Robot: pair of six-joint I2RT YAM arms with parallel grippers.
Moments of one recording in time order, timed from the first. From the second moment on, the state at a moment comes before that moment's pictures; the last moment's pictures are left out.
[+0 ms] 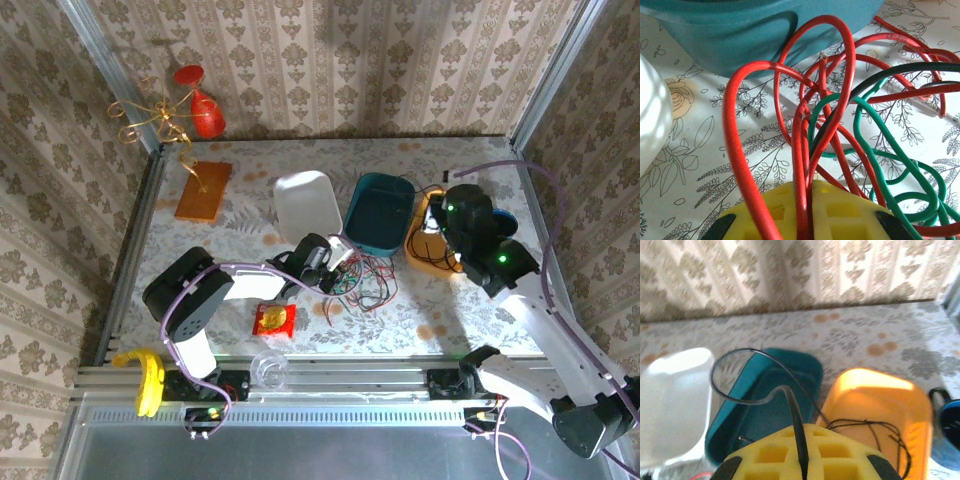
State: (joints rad) left arm -0.87 1.75 0.77 0.22 0.11 -0.02; right arm 0.39 0.98 1.05 -0.53 0.40 0.30
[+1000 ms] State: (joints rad) left arm -0.87 1.75 0.77 0.22 0.11 -0.02; right arm 0.04 1.34 0.80 -0.31 0.16 0.48
